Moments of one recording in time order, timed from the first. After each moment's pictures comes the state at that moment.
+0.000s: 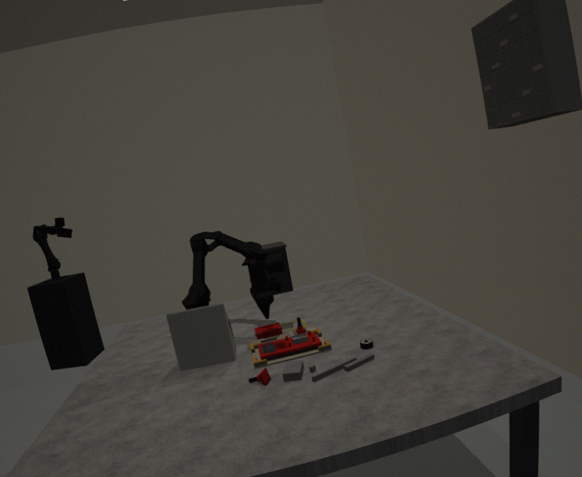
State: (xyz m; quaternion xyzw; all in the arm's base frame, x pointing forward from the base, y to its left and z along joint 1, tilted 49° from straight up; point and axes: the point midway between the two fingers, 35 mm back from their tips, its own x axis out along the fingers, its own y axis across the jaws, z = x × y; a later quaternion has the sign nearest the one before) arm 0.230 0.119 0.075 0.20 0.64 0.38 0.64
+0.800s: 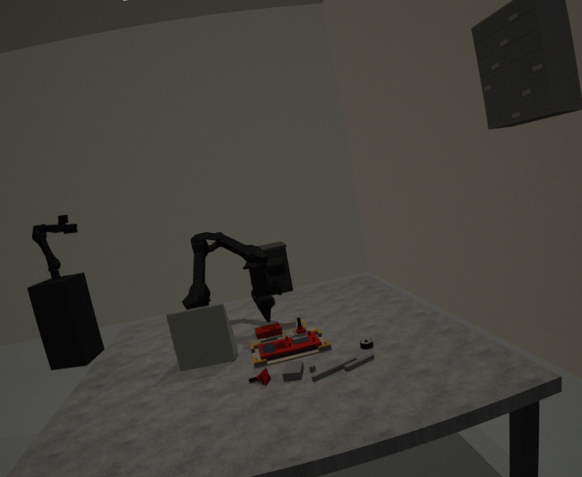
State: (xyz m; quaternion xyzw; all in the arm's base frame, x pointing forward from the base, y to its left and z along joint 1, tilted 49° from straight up) arm 0.231 0.128 0.066 0.20 0.64 0.37 0.64
